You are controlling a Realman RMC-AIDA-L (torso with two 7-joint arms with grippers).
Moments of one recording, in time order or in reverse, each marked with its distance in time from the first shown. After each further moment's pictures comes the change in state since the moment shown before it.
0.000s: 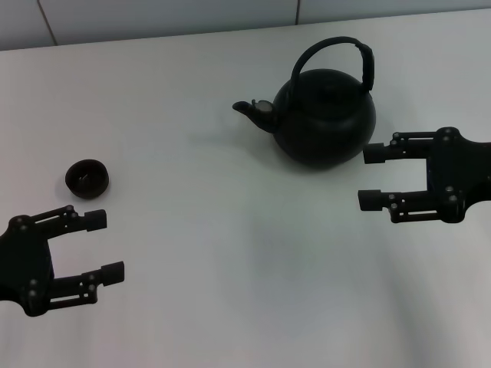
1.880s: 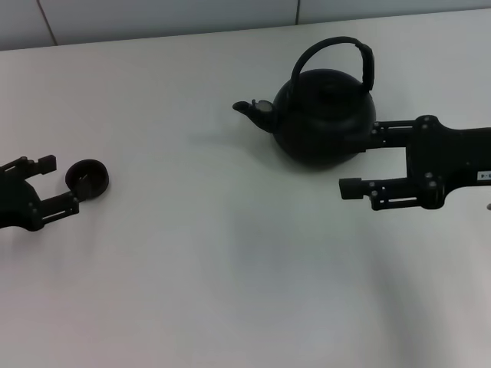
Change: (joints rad) left arm -0.037 -0.007 0.051 -0.096 -0.049 -0.540 0.013; right arm 0.061 -0.002 -0.014 0.051 0.000 0.022 0.003
